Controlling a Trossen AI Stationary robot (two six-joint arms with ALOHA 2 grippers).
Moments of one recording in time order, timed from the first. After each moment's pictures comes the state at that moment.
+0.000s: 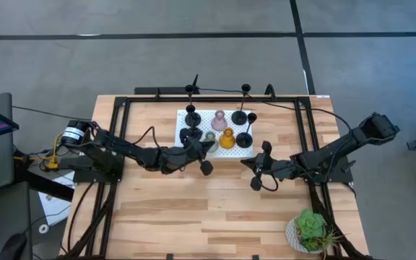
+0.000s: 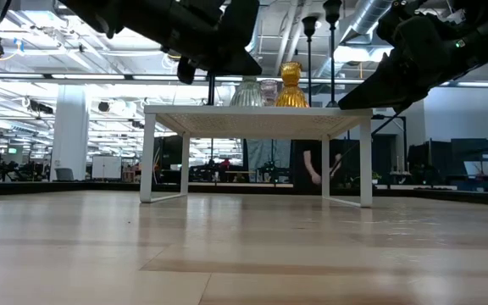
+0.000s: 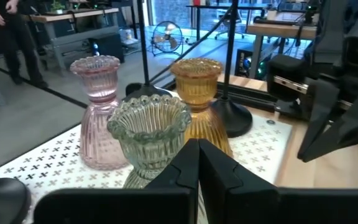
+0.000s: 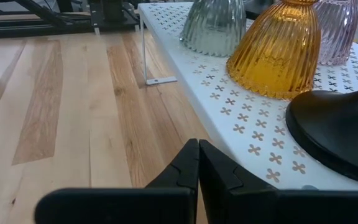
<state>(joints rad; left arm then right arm) -0.18 1.43 0.83 0.59 -0.74 -0.08 0.37 1.20 0.40 0.33 0.65 0.26</state>
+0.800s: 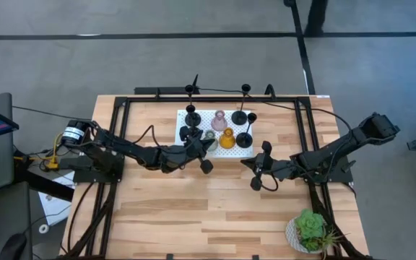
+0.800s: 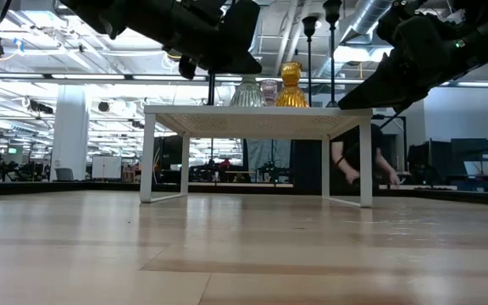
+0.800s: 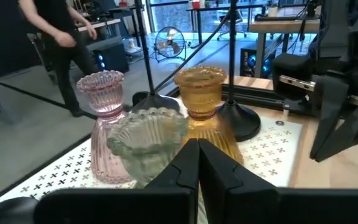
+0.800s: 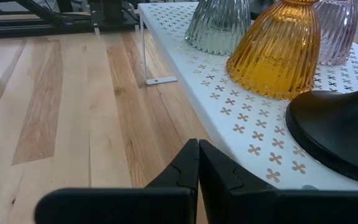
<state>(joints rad) -0.17 1.43 0.83 0.61 -0.74 0.02 0.37 1.20 0.40 0.33 0.65 0.26</state>
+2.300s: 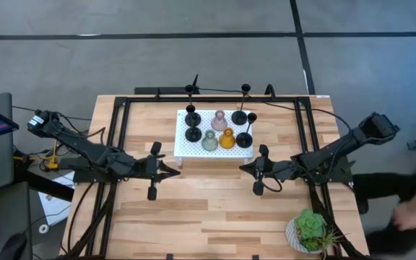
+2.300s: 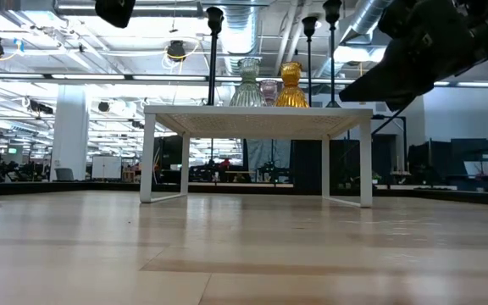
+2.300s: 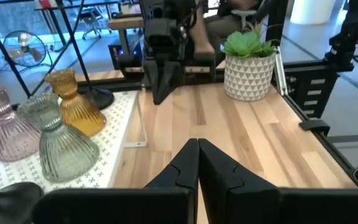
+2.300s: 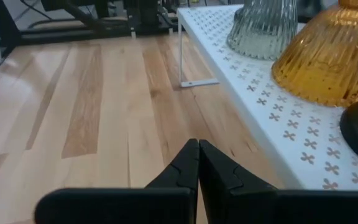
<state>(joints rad) -0.49 0.77 0.60 0.11 -0.46 0.02 0.38 1.20 0.40 0.37 0.55 0.25</state>
